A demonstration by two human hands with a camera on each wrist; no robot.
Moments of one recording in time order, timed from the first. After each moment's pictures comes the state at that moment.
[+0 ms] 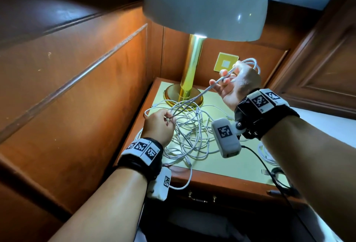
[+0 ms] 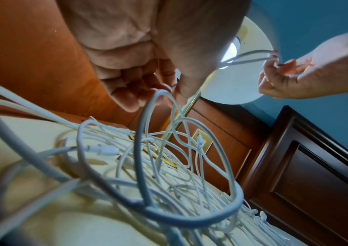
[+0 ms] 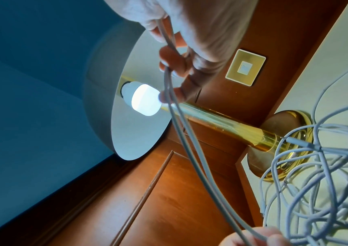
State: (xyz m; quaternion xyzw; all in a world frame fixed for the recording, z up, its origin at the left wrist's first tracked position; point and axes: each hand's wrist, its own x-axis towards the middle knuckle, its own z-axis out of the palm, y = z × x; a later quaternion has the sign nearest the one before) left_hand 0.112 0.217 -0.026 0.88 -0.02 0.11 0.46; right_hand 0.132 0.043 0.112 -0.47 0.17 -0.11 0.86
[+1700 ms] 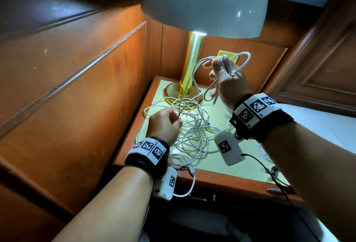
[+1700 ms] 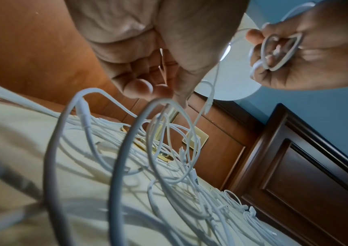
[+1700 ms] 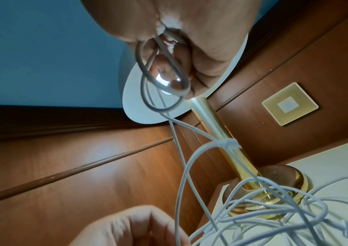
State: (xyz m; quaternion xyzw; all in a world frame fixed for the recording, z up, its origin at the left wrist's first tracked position) left_hand 0.108 0.201 -0.023 0.88 0.00 0.10 0.46; right_hand 0.124 0.045 0.095 -0.81 -0.06 -0.20 0.55
